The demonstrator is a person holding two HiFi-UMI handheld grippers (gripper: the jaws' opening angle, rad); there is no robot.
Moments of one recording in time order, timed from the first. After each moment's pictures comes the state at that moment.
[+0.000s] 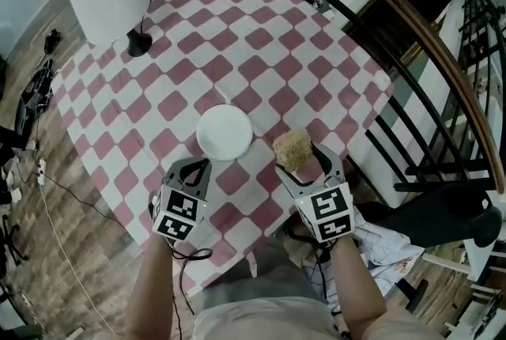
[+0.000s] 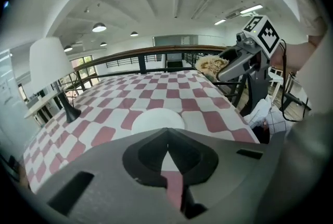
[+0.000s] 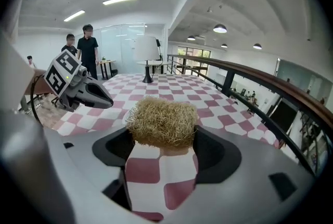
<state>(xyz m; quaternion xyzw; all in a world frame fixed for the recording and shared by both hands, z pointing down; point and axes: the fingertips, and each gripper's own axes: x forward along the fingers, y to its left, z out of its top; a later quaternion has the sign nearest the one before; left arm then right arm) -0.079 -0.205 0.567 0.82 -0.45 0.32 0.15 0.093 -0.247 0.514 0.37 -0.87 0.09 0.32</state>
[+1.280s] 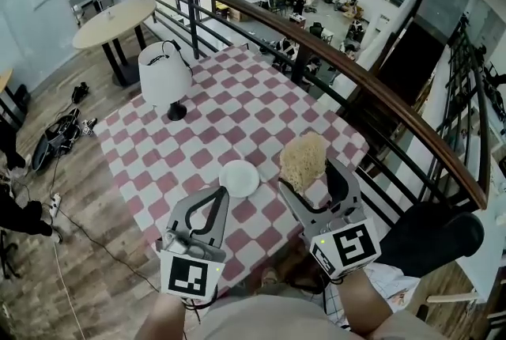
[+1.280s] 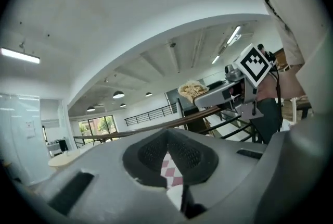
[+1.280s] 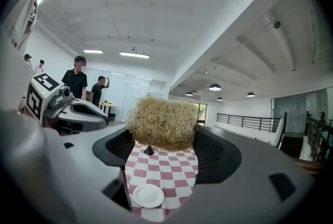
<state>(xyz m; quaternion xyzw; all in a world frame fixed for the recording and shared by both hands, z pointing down) -0.055 -0.101 0.219 0.82 -0.55 0.11 -0.12 0.056 -0.156 0.188 0.38 -0.92 -0.08 0.06</state>
